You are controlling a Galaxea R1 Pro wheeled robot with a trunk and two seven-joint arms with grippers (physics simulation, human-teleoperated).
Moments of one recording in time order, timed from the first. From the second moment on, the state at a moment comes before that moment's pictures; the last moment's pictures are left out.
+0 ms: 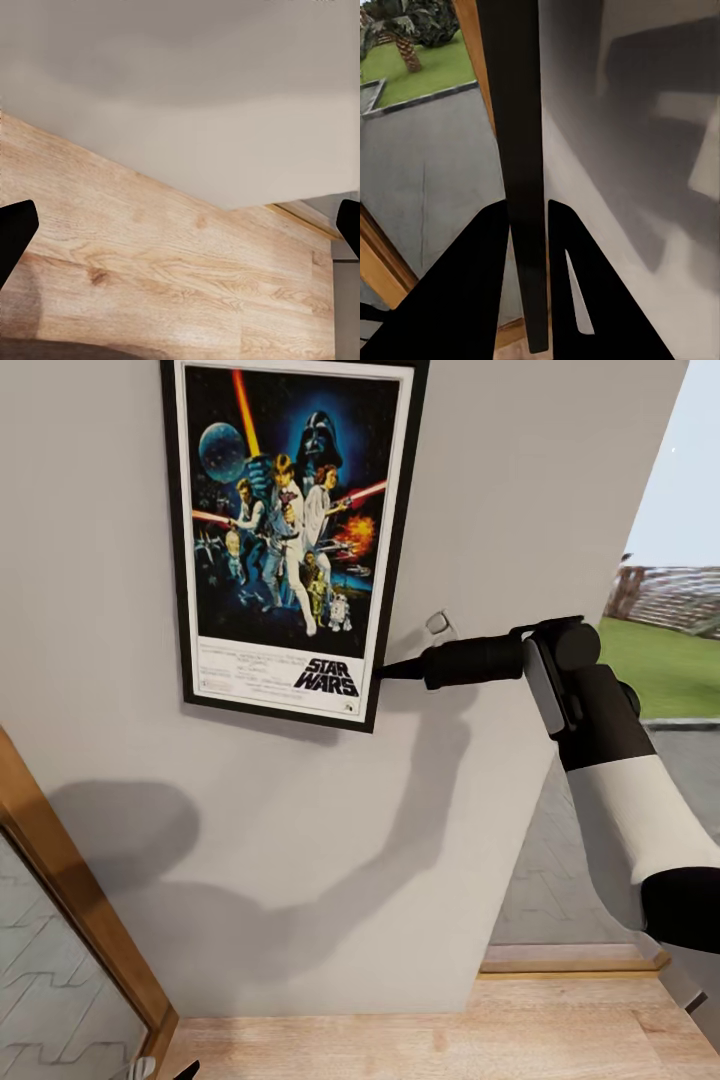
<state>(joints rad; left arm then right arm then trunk) -0.33 0.27 -0.11 -0.03 0.82 -0.17 -0.84 -1.32 -0.11 0.21 -1.16 -0.16 1.00 1.22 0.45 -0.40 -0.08</state>
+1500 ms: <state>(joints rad) -0.33 0.27 -0.11 -0.03 0.82 -0.17 -0.84 -1.32 -0.11 0.22 -1.16 -0.14 0.99 1.28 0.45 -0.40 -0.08</state>
